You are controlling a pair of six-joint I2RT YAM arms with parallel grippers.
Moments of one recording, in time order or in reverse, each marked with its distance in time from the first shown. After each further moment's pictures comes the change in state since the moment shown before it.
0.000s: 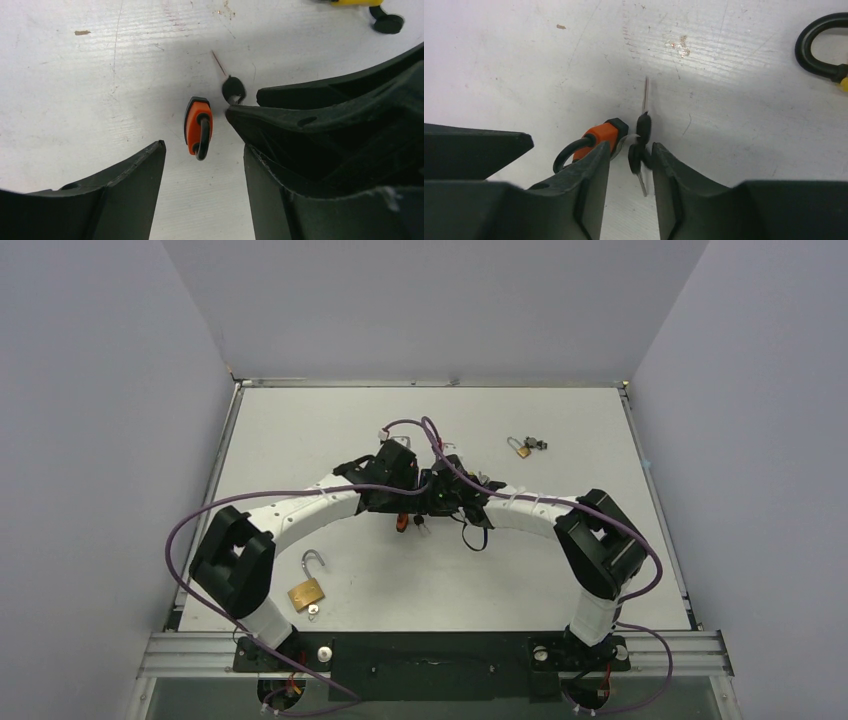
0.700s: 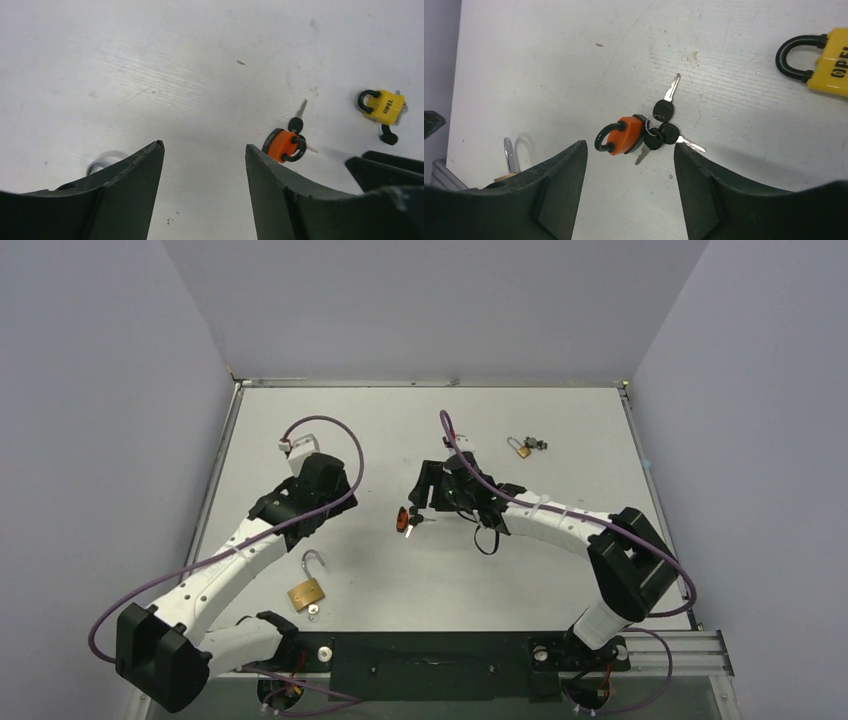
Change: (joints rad) left arm 0.164 -0.489 -0.233 -0.077 -0.251 -0.175; right arm -0.002 -0.141 -0.050 0.010 0.019 0.004
